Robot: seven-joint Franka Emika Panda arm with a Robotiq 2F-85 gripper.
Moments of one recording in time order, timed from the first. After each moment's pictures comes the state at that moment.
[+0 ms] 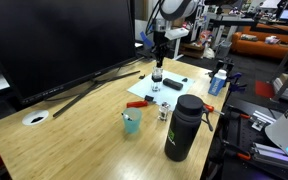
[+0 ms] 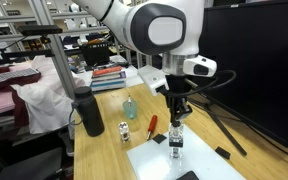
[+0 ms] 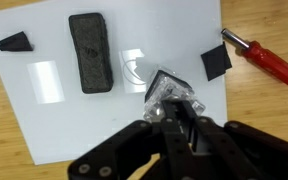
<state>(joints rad) 0.01 0.30 -0.04 -1.98 -0.01 2.24 0.14</state>
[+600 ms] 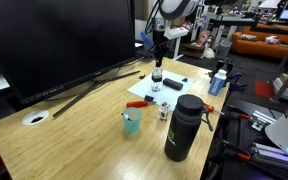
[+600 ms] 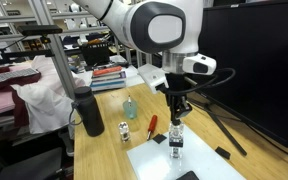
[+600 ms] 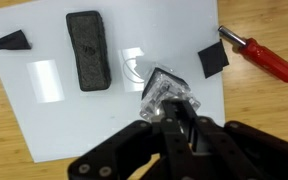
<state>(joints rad) 0.01 0.30 -0.04 -1.97 -0.01 2.24 0.15</state>
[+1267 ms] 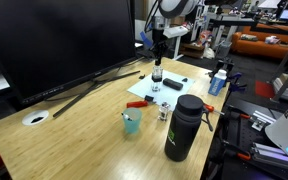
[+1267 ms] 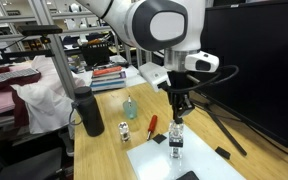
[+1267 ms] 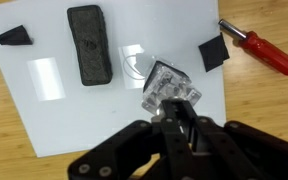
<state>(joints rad) 0.01 0.30 -0.04 -1.95 -0.01 2.24 0.16</state>
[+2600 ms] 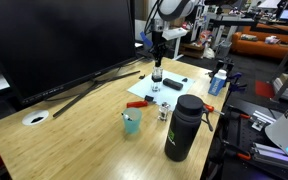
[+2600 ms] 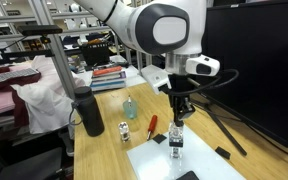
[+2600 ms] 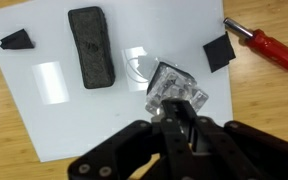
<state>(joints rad) 0.02 0.32 -0.05 -1.94 -0.02 2.24 0.19</state>
